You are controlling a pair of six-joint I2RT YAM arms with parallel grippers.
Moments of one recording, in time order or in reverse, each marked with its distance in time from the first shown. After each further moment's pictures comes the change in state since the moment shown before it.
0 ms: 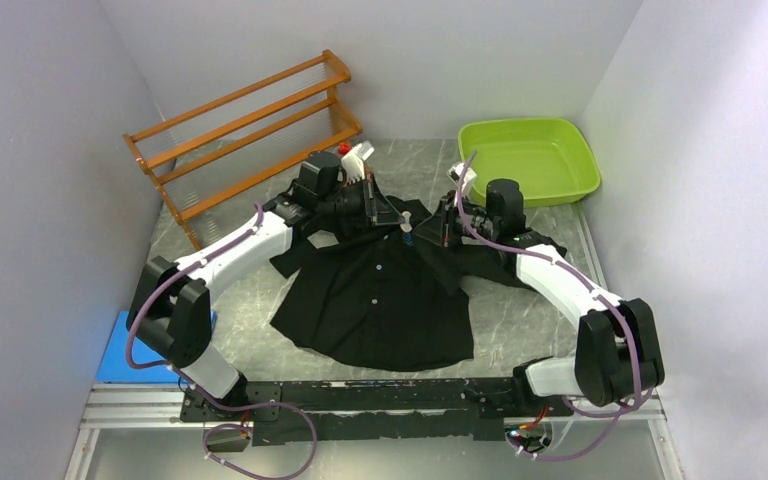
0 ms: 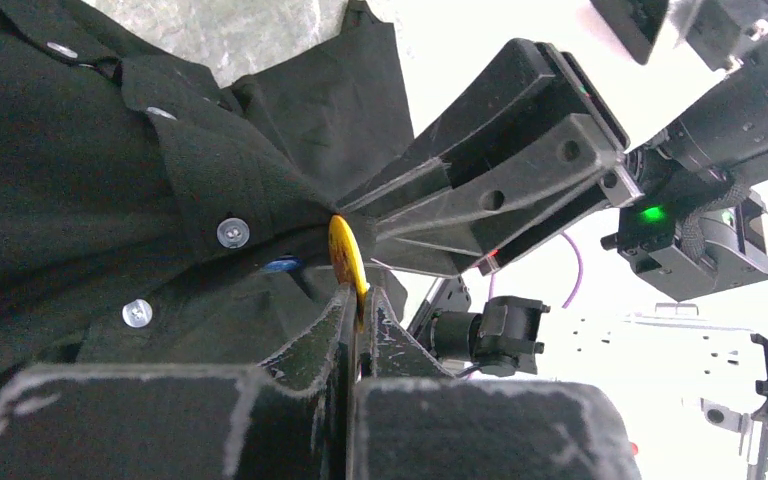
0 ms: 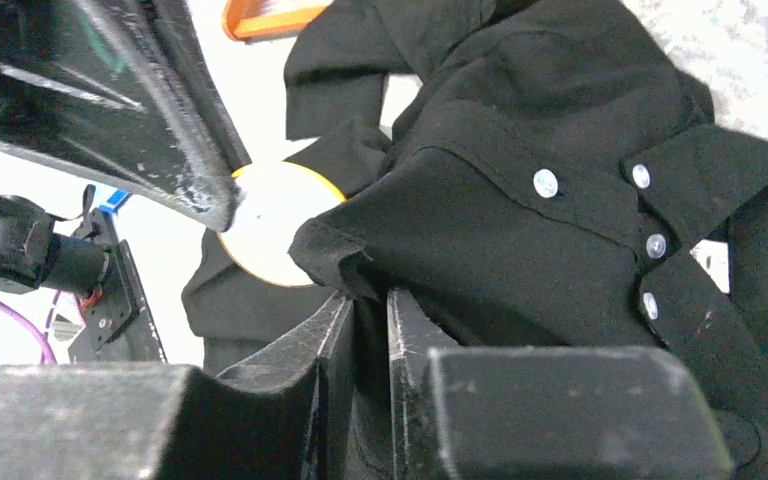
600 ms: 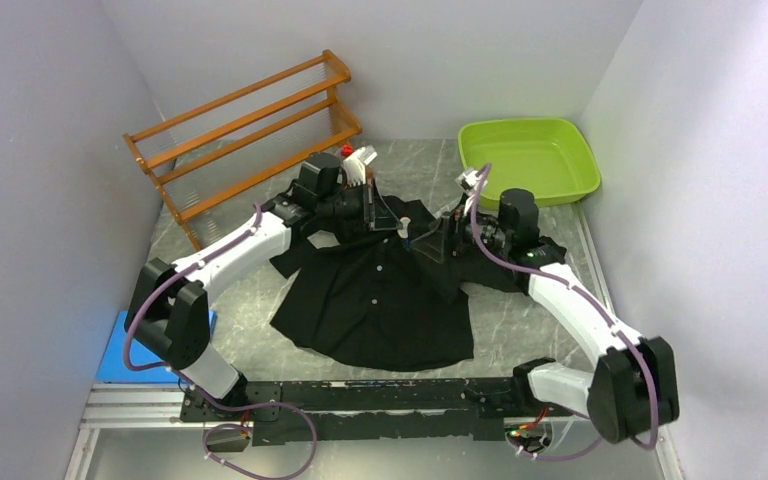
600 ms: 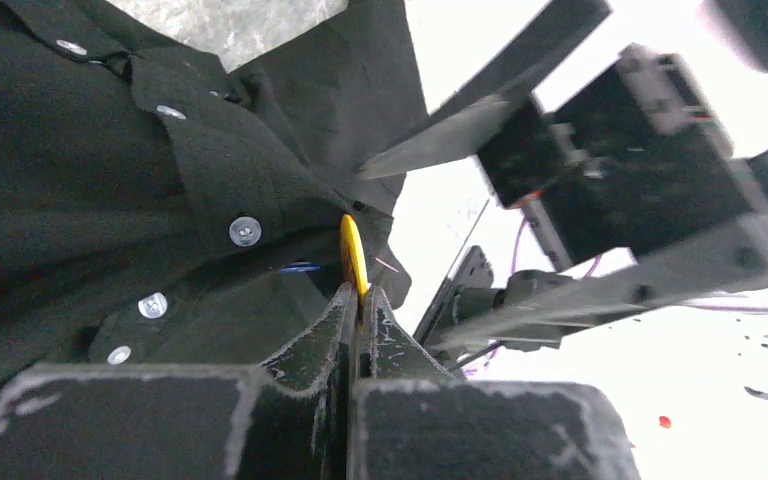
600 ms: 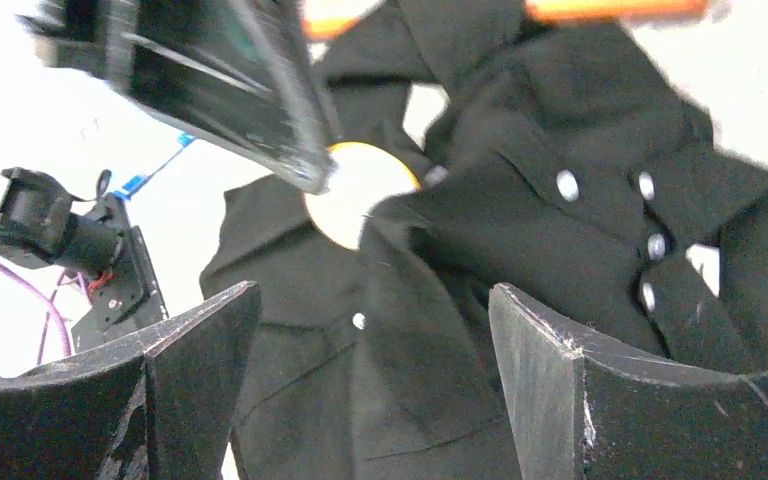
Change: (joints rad) left arm -0.002 -0.009 0.001 -0.050 0.025 0.072; right arm 0.000 -0.121 -0.046 -0.079 0.005 -0.030
